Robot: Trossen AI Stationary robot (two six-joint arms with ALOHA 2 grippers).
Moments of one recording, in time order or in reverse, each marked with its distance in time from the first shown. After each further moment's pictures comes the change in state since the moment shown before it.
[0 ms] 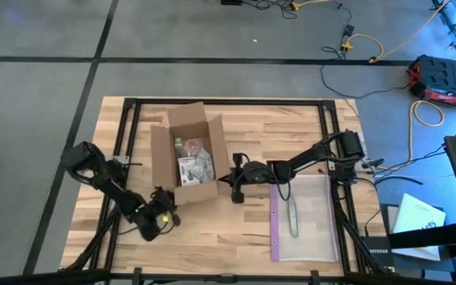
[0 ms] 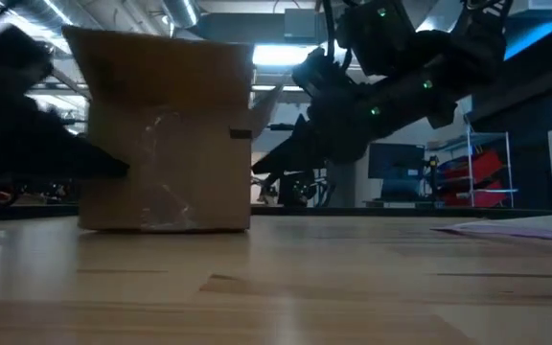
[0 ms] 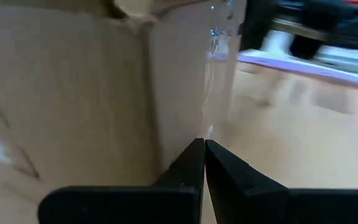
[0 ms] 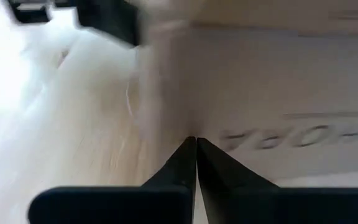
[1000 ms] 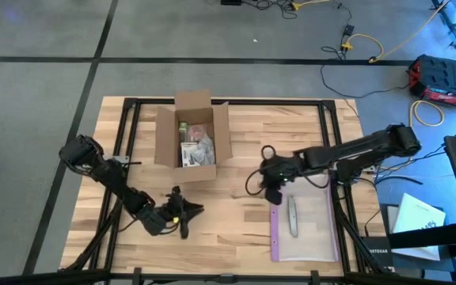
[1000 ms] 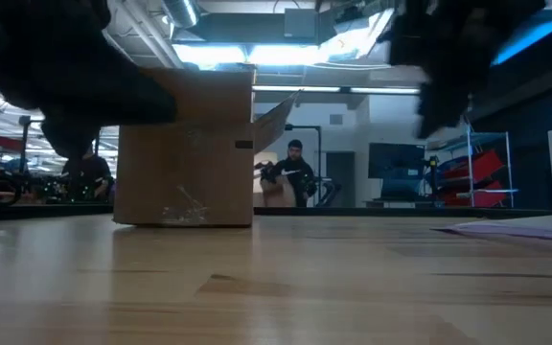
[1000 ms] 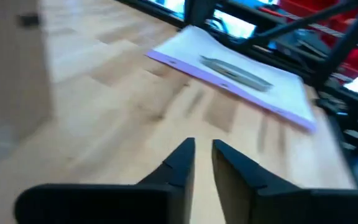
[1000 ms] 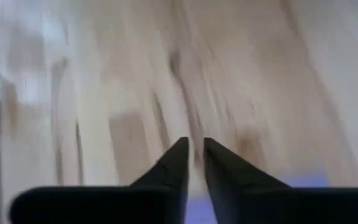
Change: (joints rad) left arm 0.071 -0.070 0.128 0.251 0.409 0.222; right arm 0.060 -0.604 0.000 -1.158 -0.185 0.593
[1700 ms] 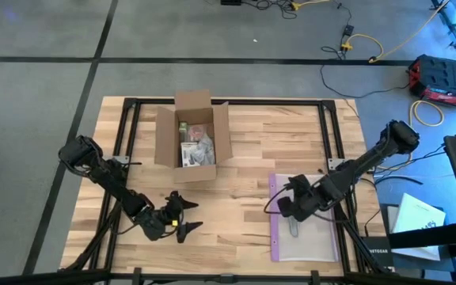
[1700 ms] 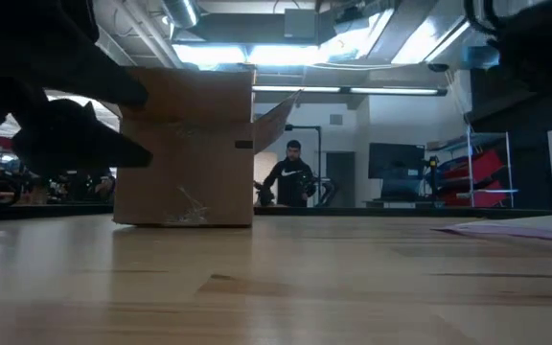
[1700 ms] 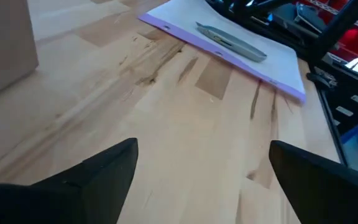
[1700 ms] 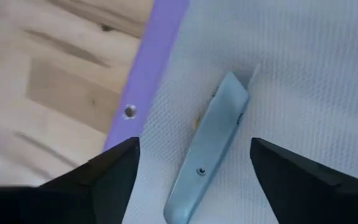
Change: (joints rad) left arm -0.021 0.000 0.006 -0.130 0.039 -0.146; right arm 0.450 0.023 -0.002 -0.360 0.209 1.305
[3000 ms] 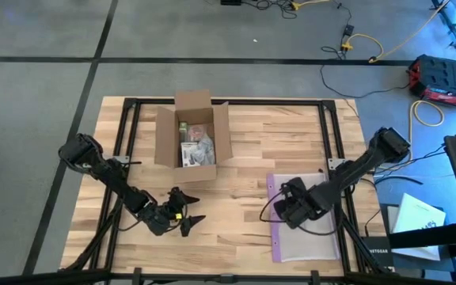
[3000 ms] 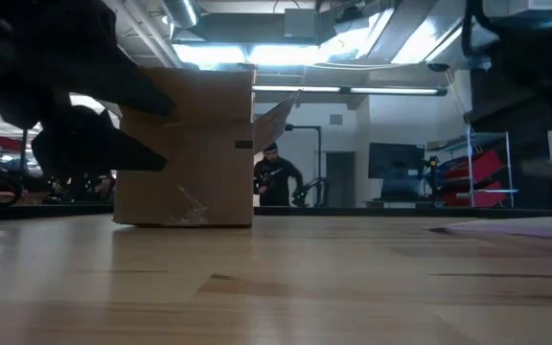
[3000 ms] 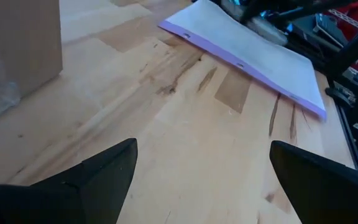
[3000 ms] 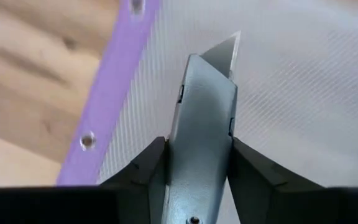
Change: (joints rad) left arm 0.052 -0.024 0.000 -0.045 0.011 -0.045; right arm -0.001 0.155 0.120 -0.175 0.089 -0.060
